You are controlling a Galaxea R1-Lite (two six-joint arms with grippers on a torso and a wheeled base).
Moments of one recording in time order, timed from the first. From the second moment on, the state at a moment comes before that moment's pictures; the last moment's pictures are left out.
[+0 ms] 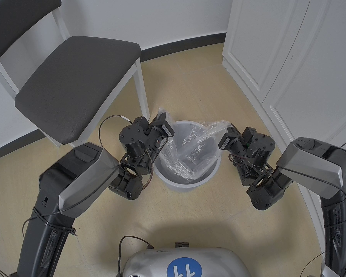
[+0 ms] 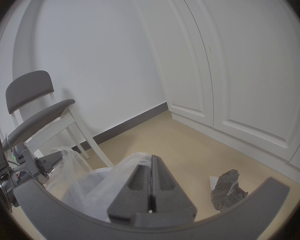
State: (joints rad) left arm -0.49 2.62 -1.55 -1.38 0.15 -0.39; right arm 0.45 2.42 -1.09 -1.55 -0.37 0.21
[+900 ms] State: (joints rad) left arm -0.45 2.50 -1.19 -1.42 0.12 -0.29; right arm 0.44 2.39 -0.97 -1.55 -0.35 0.13
